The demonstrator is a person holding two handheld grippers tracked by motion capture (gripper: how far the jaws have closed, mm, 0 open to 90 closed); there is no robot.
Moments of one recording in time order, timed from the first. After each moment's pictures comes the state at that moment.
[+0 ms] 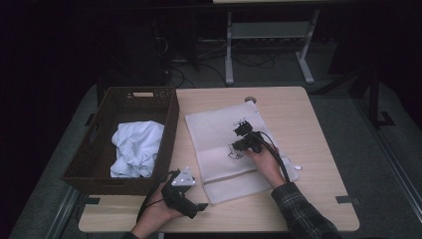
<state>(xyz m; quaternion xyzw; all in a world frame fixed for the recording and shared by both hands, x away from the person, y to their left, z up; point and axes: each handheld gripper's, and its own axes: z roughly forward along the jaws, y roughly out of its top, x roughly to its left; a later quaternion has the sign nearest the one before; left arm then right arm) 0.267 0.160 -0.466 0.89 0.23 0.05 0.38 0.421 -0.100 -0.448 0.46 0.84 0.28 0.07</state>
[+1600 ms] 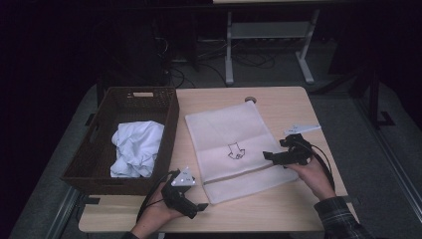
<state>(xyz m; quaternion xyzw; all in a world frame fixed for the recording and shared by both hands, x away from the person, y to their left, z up) 0.266 0.160 -0.465 0.89 0.23 0.05 0.38 0.348 -0.222 -0.419 0.44 0.80 0.39 0.12</state>
